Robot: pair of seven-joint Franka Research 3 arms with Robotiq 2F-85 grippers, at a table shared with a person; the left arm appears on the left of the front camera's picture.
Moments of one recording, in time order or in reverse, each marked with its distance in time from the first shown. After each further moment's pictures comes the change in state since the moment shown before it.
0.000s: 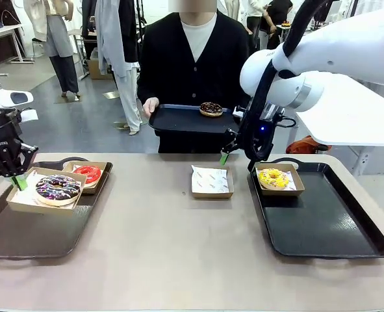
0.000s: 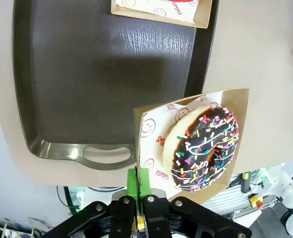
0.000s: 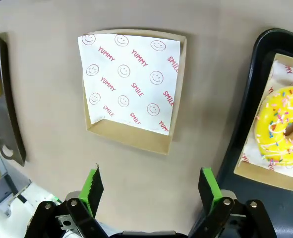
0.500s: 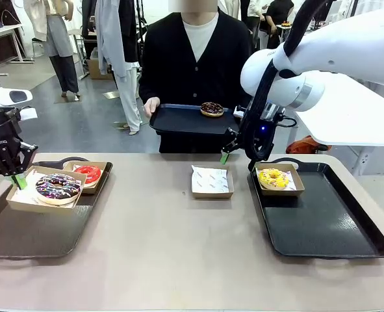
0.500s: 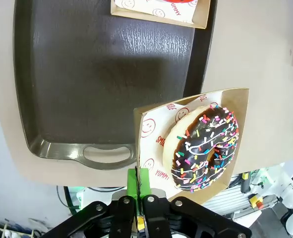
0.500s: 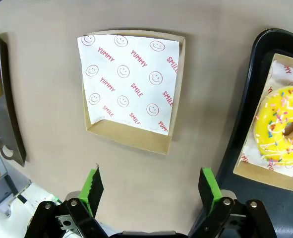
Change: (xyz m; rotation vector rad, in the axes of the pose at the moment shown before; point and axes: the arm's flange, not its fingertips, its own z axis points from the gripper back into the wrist) left arm -0.001 0.000 0.002 -0.001 -0.005 -0.001; right arm 0.000 0.000 0.000 0.000 0.000 0.000
